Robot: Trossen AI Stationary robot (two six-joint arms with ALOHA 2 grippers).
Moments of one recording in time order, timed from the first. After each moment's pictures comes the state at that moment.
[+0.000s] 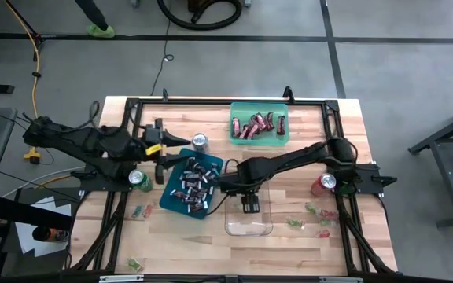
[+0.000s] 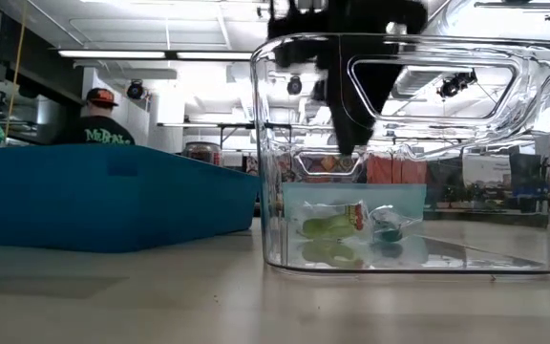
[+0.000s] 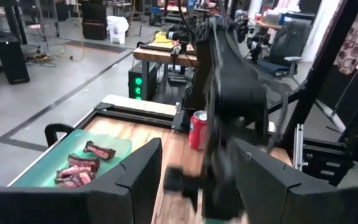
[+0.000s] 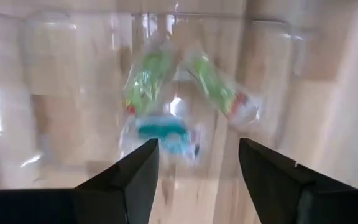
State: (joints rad) left arm -0.29 0.92 1.02 -0.25 -0.43 -0.16; right arm 0.18 2.06 1.72 -1.16 -0.03 0.11
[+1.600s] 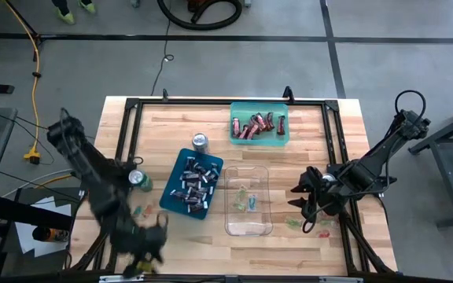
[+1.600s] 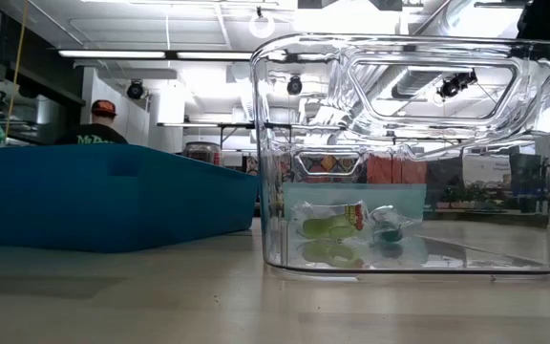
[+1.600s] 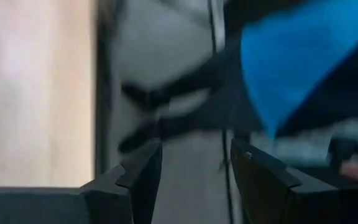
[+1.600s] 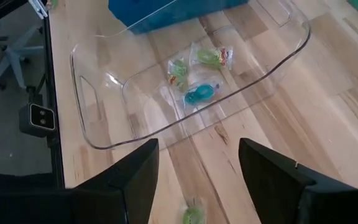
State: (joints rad) left arm -0.91 1.35 1.04 -0.30 -0.01 -1.04; right arm 0.71 1.03 0.84 -0.73 0.47 1.01
